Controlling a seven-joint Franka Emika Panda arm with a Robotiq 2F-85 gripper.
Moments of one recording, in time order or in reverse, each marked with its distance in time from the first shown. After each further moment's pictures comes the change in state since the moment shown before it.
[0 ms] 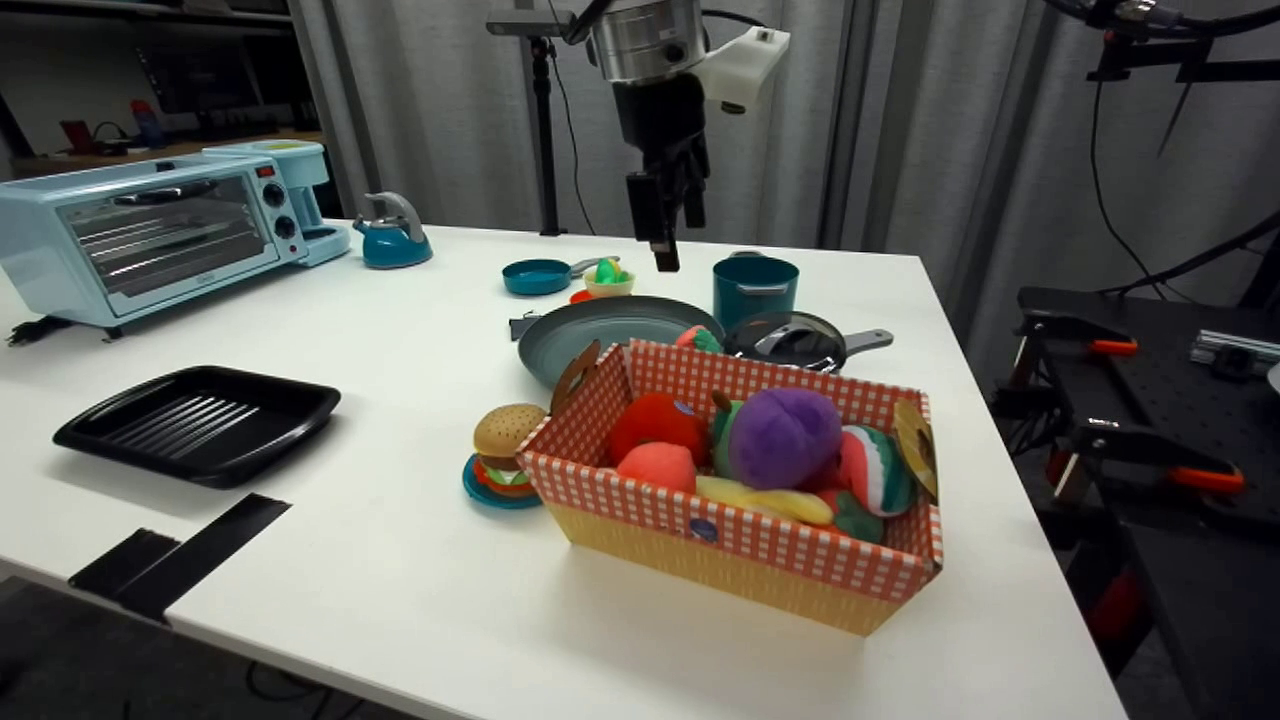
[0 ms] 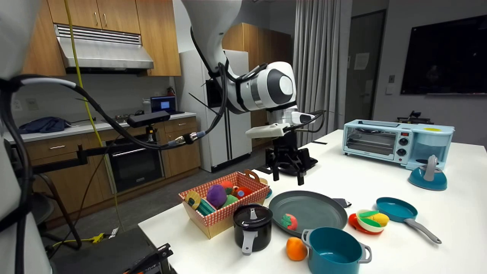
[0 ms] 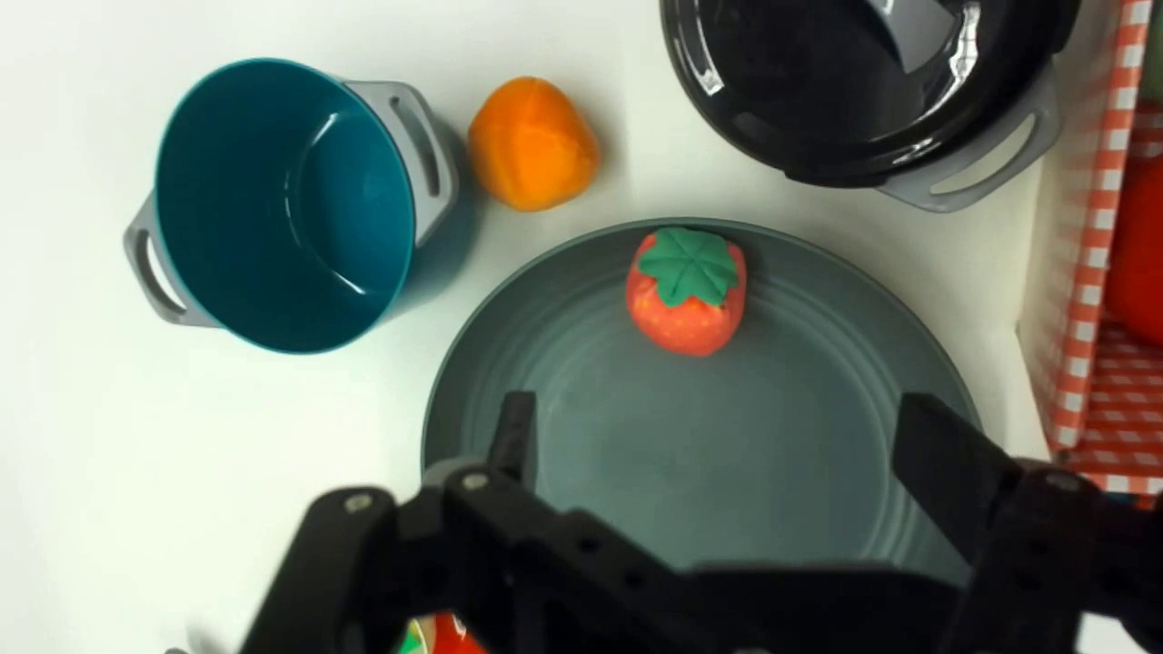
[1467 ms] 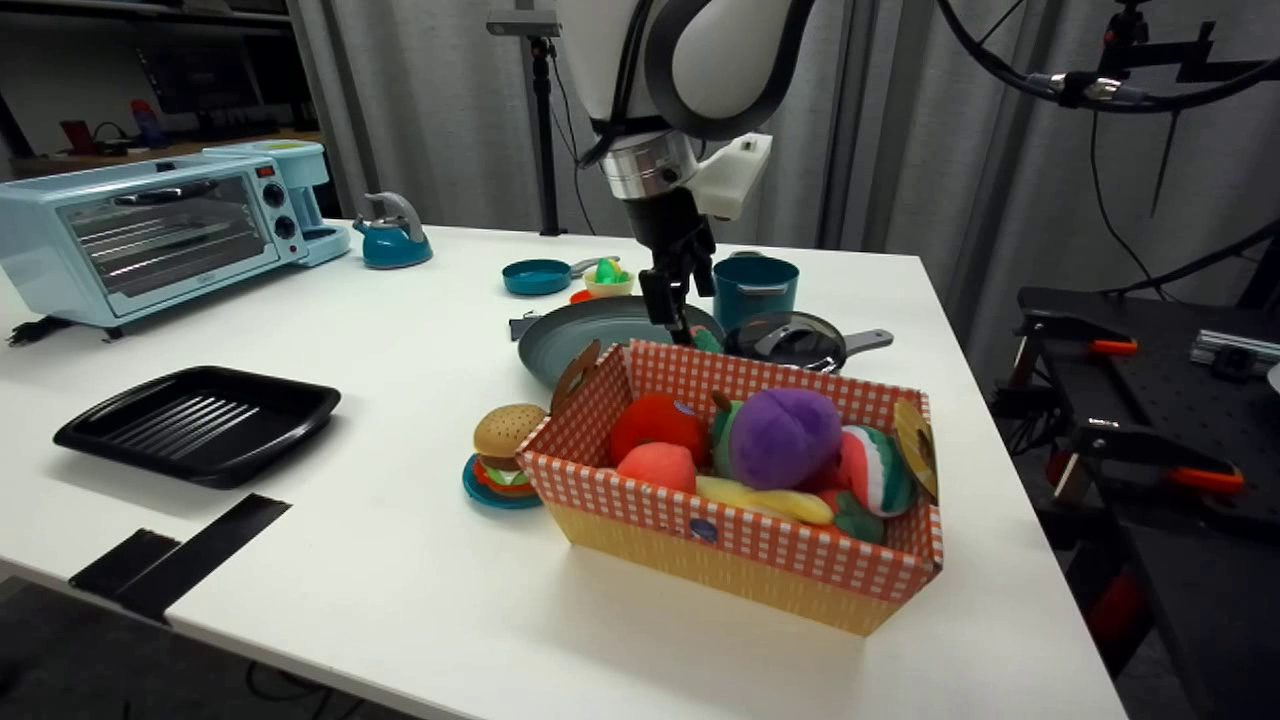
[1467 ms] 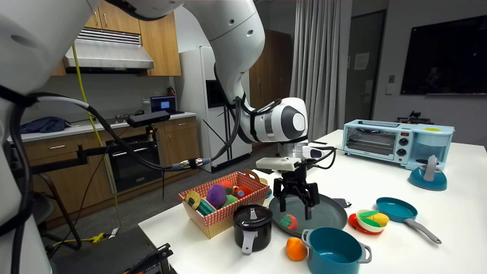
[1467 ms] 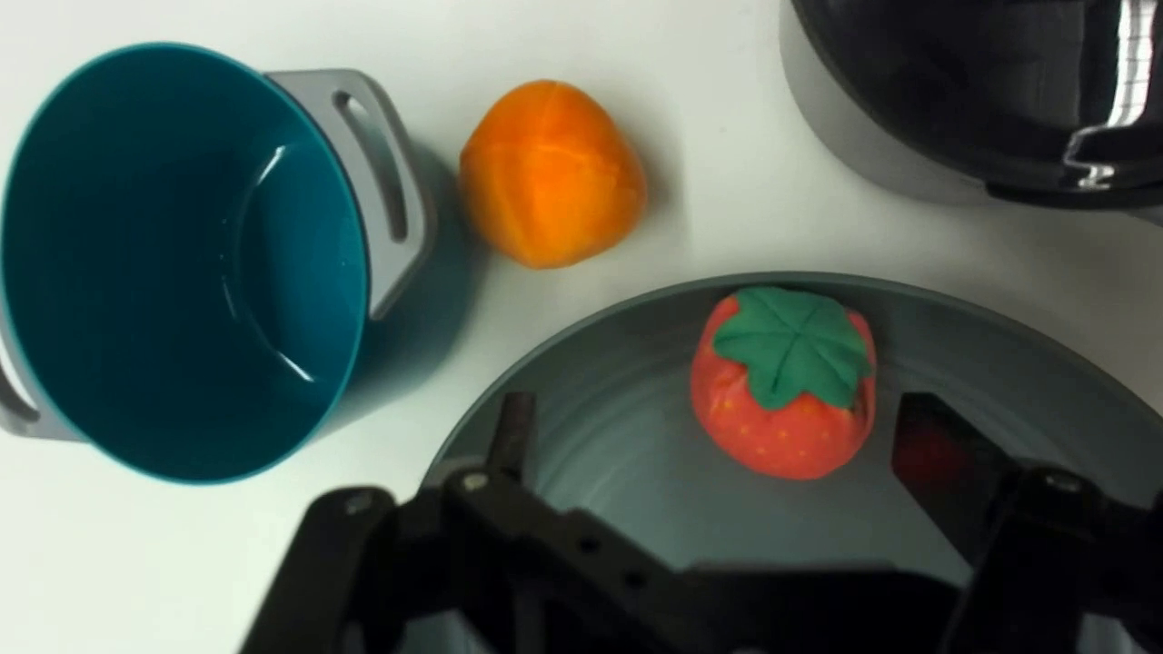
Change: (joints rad) arm -0.032 0.236 -0.019 0.111 0.003 0.023 -0.009
